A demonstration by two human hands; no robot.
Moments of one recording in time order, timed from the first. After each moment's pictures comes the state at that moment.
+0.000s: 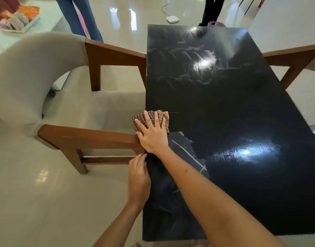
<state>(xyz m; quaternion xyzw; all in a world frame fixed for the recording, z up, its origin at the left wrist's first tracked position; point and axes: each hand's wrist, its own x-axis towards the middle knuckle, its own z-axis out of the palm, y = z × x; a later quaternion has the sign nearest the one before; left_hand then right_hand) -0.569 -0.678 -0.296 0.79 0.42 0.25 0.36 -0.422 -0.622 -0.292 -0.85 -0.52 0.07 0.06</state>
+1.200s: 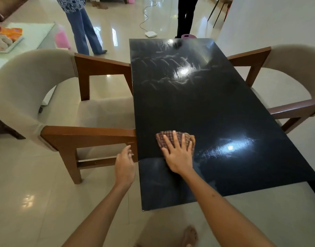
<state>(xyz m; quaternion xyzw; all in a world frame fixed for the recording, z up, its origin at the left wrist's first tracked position) -0.606 -0.672 -0.282 0.79 0.46 0.19 0.36 -0.445 -0.794 -0.291 -0.93 -0.35 0.09 0.04</state>
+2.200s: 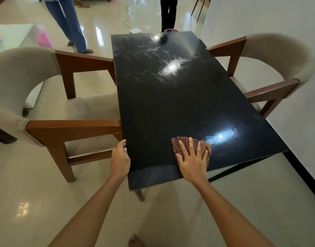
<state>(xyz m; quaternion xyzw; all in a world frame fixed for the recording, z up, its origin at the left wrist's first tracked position) -0.612 -0.713 -0.274 0.80 0.42 0.15 0.40 -0.471 -0.924 -0.294 -0.97 -0.24 0.06 0.04</state>
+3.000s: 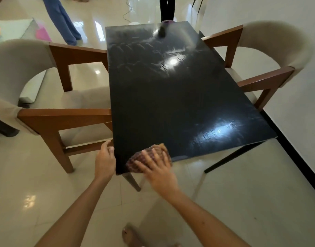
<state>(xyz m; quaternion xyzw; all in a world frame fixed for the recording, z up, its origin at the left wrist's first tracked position) -0.646 -0.758 -0.270 0.78 0.48 0.15 0.38 -0.557 -0.947 -0.327 -0.83 -0.56 -0.01 0.06</state>
